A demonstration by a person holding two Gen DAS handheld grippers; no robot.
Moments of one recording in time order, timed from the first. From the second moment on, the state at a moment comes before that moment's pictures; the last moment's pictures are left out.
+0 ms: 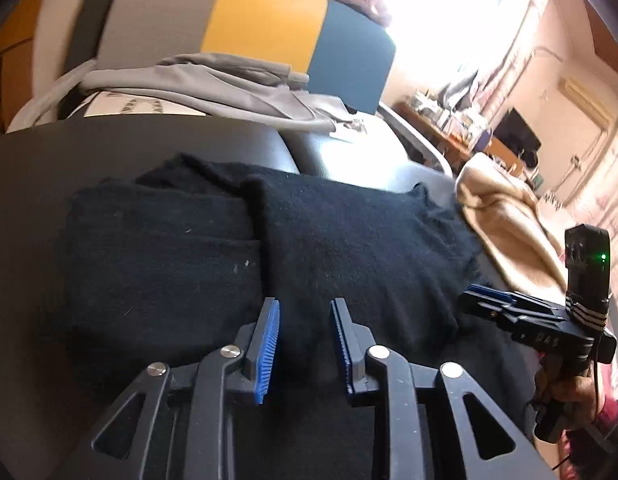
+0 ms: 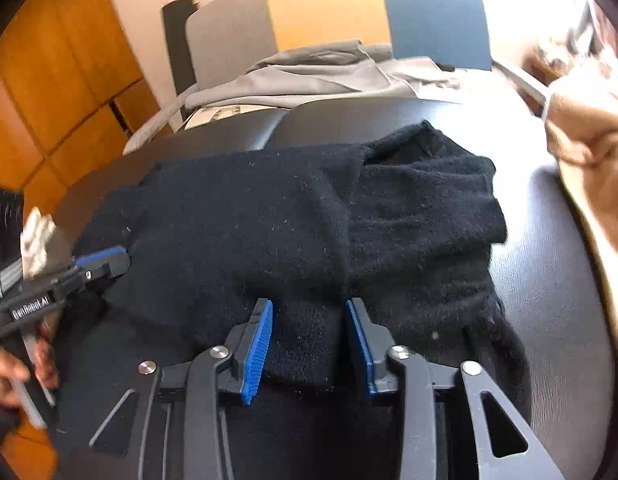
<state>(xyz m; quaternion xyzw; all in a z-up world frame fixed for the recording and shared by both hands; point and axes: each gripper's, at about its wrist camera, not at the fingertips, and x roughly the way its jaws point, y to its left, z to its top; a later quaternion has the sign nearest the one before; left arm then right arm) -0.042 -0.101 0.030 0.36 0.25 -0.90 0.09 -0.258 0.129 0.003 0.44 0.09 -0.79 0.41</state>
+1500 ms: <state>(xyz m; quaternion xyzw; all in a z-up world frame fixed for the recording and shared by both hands) 0.197 -0.036 -0.002 0.38 0.25 -0.88 0.16 -0.140 0.353 -0.079 0.60 -0.14 -0.65 0.45</state>
